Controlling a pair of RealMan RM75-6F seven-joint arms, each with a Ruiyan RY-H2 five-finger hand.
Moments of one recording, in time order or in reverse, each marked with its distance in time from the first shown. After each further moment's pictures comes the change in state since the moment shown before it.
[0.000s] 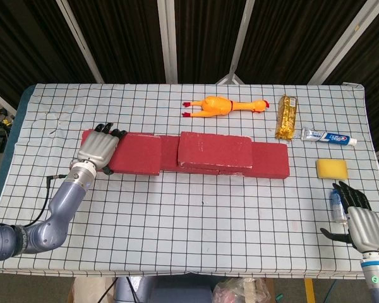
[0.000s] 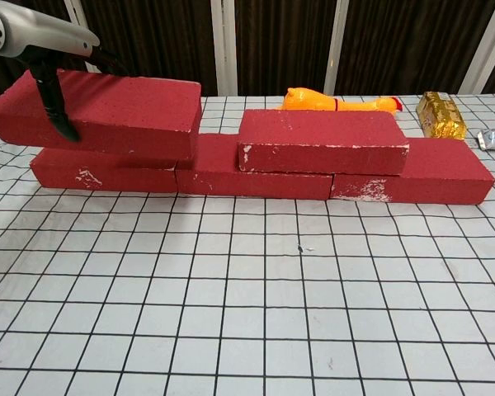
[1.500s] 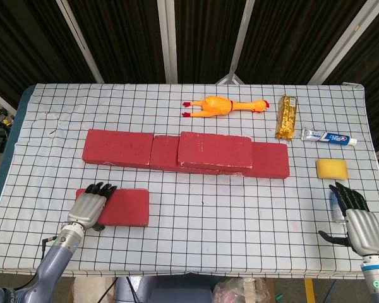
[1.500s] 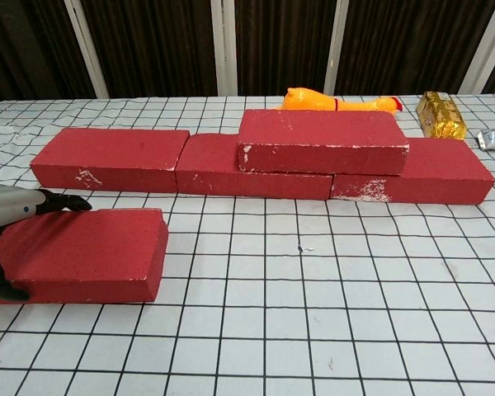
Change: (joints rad) left arm 0.500 -0.216 0.160 -0.076 0.476 0.173 -0.090; right arm 0.012 0.014 -0.052 0.003 -0.064 0.048 0.034
